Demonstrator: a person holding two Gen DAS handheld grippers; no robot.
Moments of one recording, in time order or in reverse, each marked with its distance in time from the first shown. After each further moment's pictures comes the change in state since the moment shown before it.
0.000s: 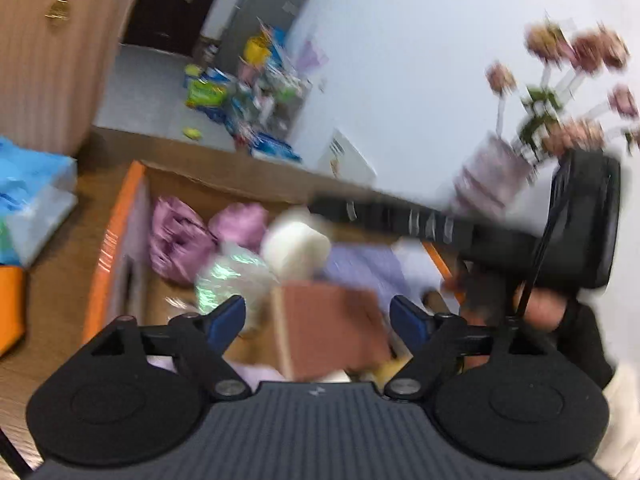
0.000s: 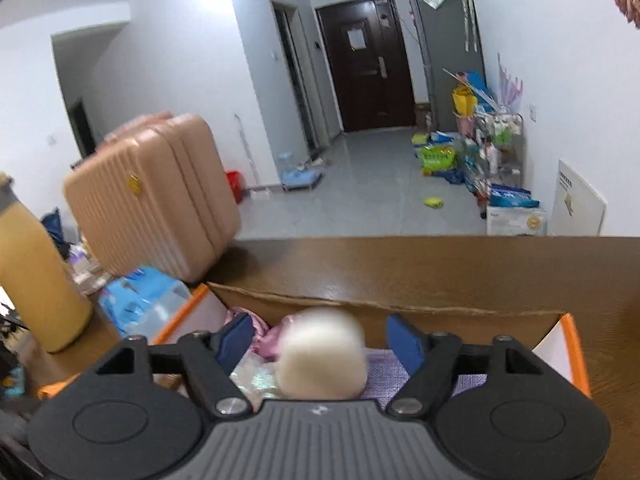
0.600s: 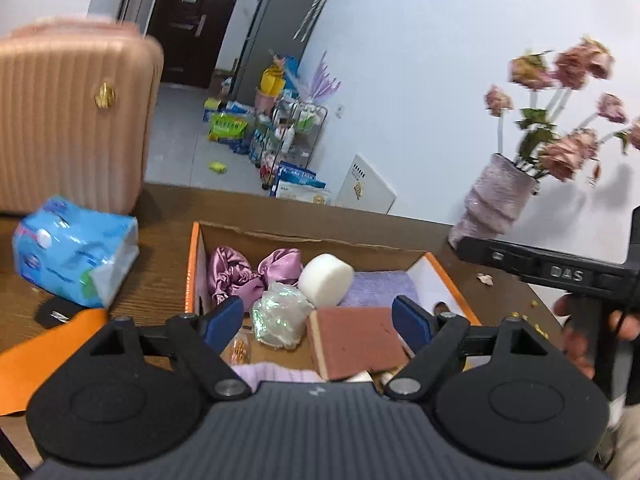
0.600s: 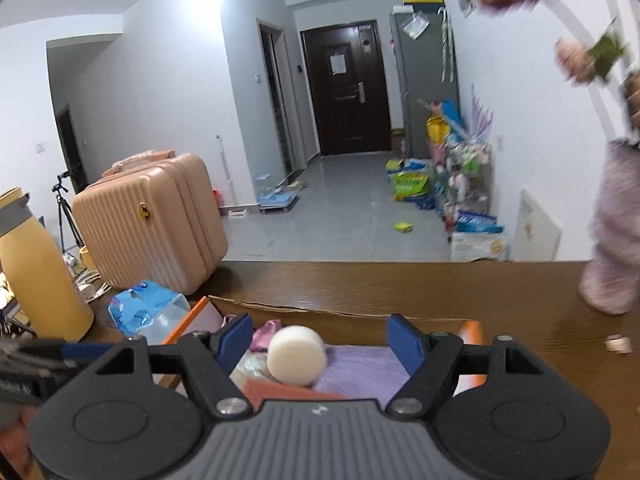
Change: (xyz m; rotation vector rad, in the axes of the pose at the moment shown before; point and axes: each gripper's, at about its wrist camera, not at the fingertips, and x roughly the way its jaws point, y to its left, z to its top) left arm -0.082 -0.021 0.014 0.102 -0.060 0.084; right arm -0.127 0.005 0.002 -0.035 -0.080 -0.094
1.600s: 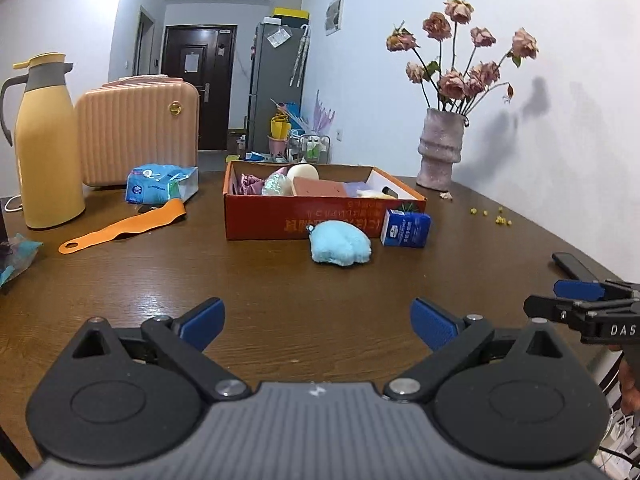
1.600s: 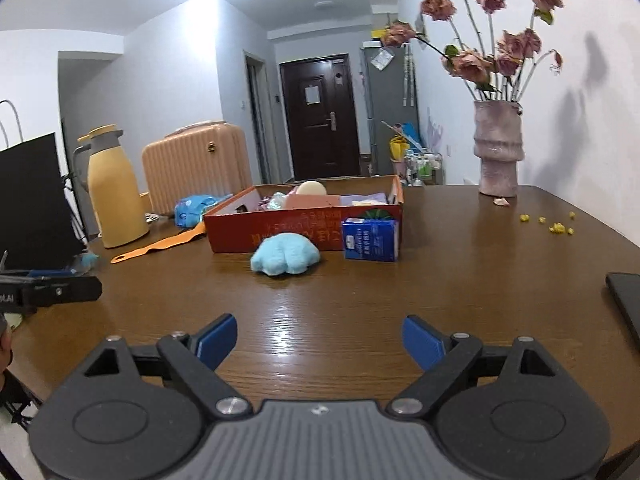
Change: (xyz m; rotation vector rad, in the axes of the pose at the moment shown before) left arm -0.220 -0.088 -0.263 0.189 -0.152 0.132; right arm -0.282 0.065 -0.293 0.028 -0.119 -0.092
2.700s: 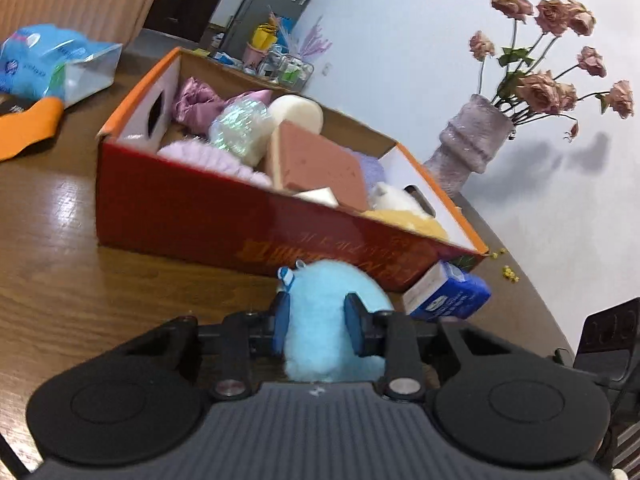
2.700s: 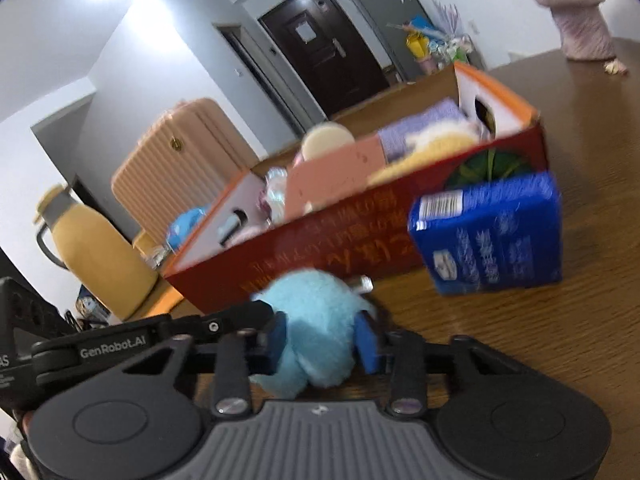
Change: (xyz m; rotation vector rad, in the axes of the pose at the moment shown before) left arm 0.274 0.066 0.060 -0.340 0.224 -0.251; right arm 0.285 -0.026 0.061 0.358 0.245 0.255
